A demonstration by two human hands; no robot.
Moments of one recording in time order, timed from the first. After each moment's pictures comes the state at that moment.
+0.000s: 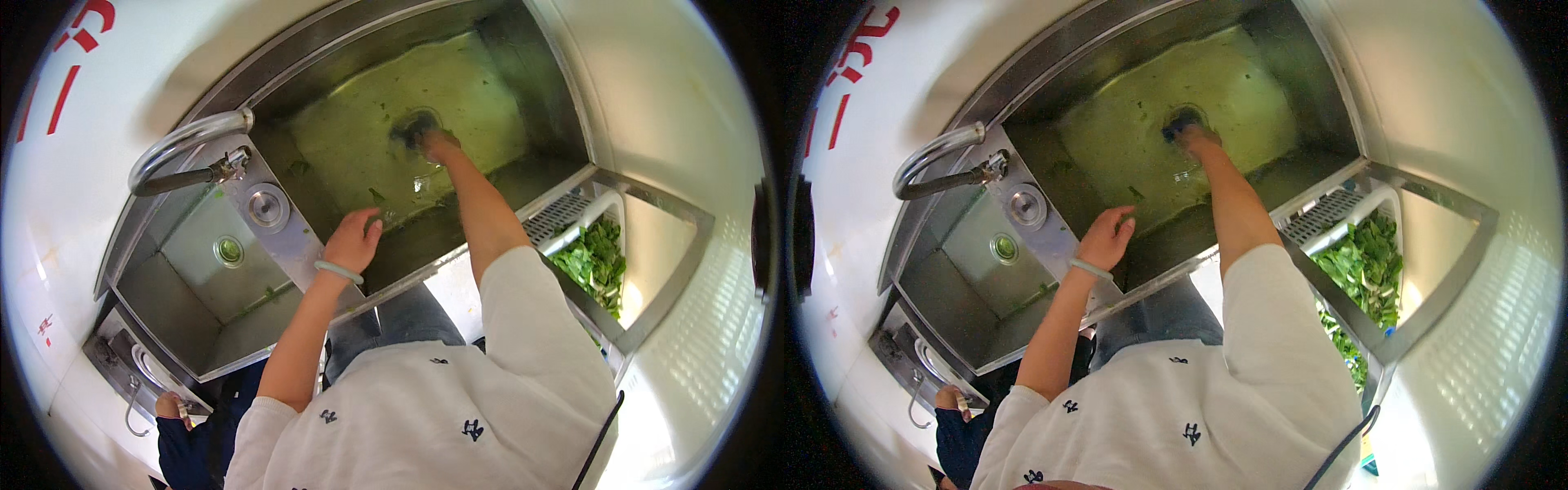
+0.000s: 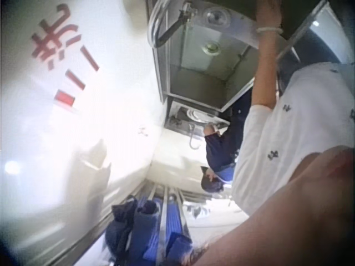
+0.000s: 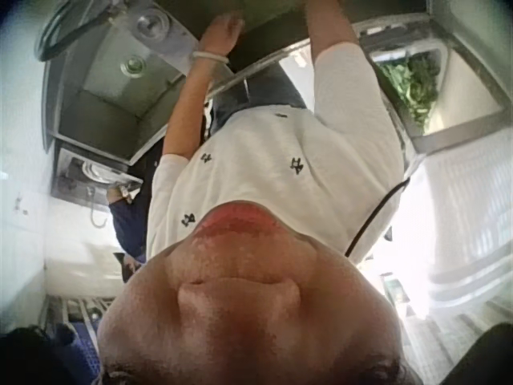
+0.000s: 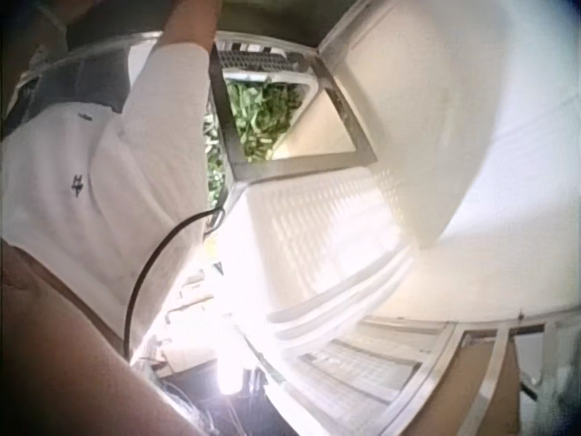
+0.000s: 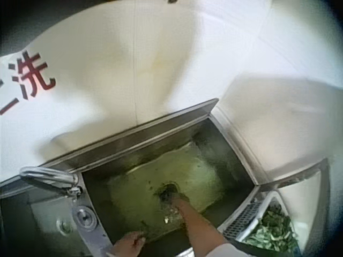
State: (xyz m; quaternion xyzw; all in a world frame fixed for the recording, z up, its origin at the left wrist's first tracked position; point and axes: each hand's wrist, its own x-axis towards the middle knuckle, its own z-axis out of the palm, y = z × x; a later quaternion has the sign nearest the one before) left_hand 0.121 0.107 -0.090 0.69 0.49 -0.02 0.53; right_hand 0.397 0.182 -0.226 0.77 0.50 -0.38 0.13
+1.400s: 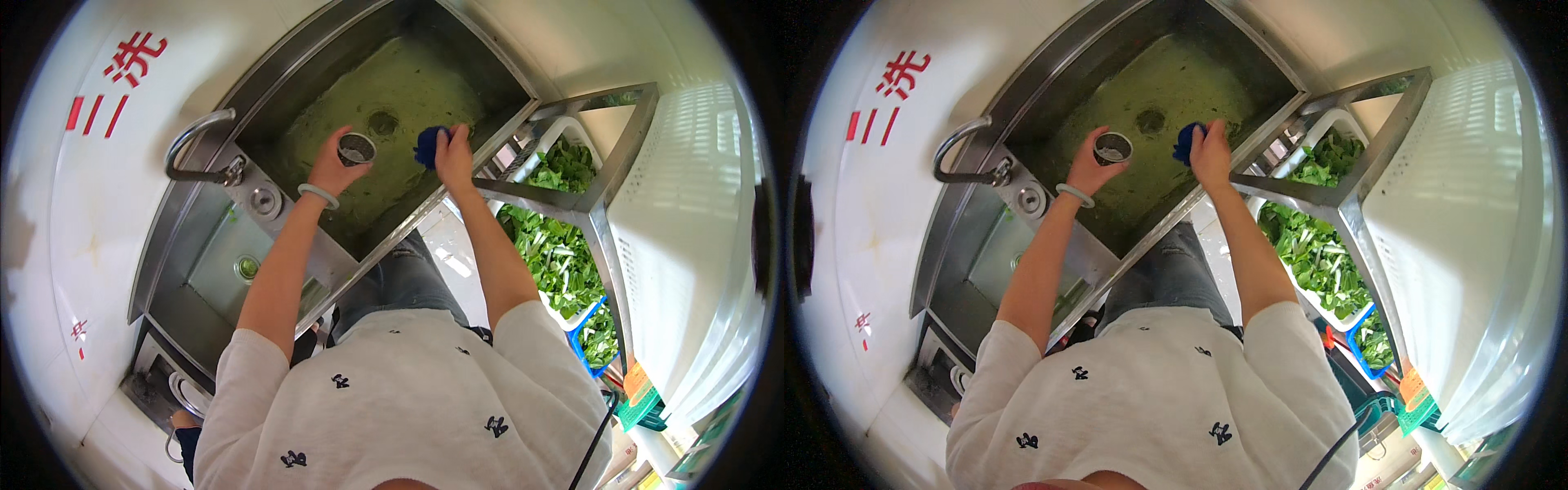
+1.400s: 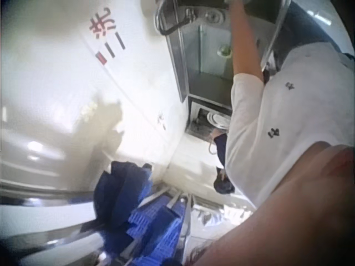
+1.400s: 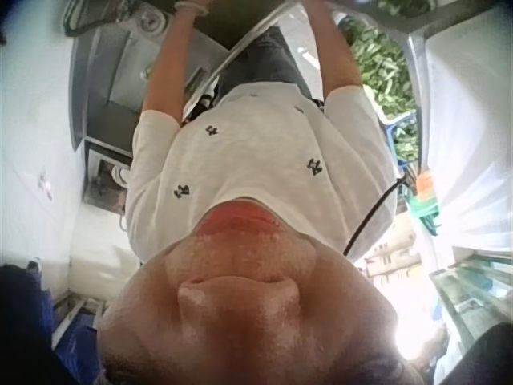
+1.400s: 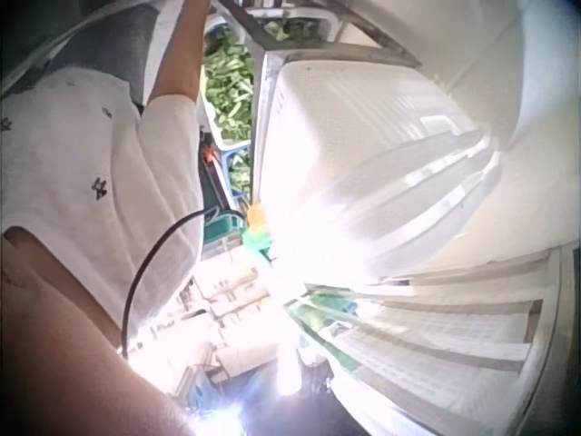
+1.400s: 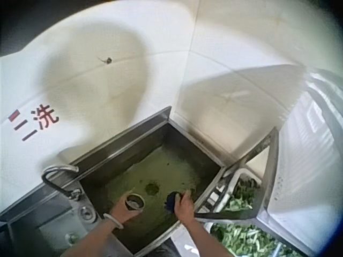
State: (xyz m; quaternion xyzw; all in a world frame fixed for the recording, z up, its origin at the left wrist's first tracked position) left_hand 0.177 0.170 -0.054 0.74 0.39 0.12 0.54; right_hand 0.386 0.026 -0.073 0.86 0.32 -0.09 -0.39
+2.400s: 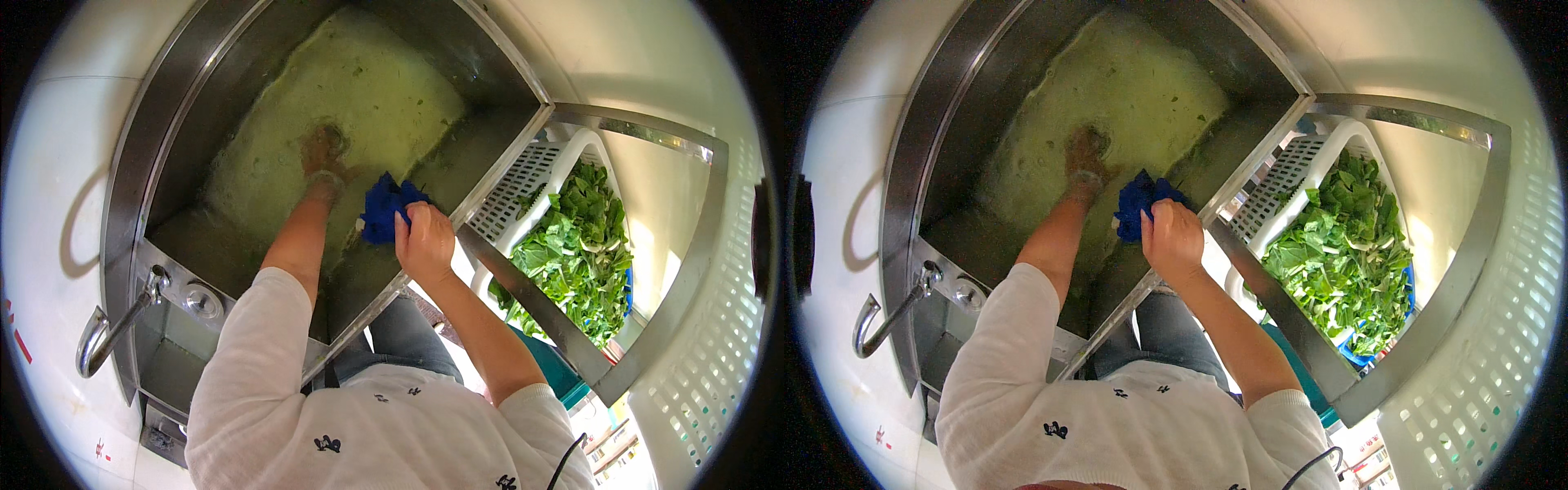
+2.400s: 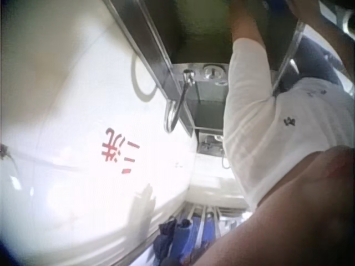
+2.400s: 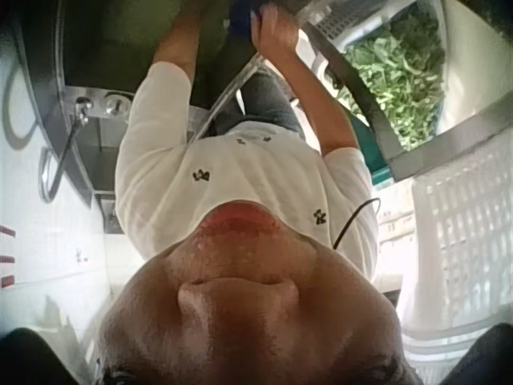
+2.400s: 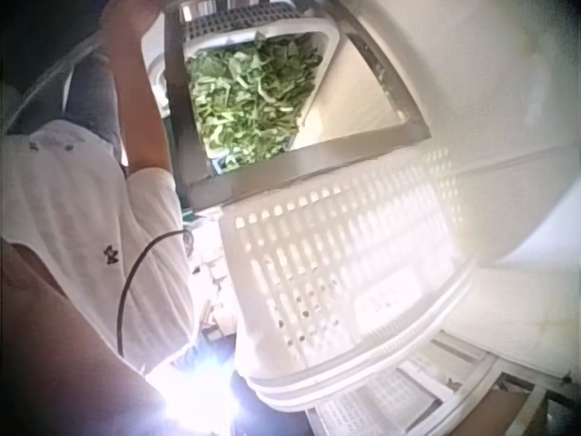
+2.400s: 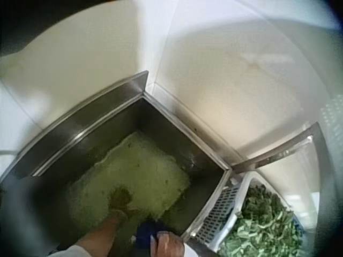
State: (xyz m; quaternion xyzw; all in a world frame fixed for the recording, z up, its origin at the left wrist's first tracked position) left_hand 0.314 0.189 -0.306 0.87 0.39 -0.25 0.17; right_hand 0.375 0.005 -0.093 0.85 0.46 -0.08 -0.24
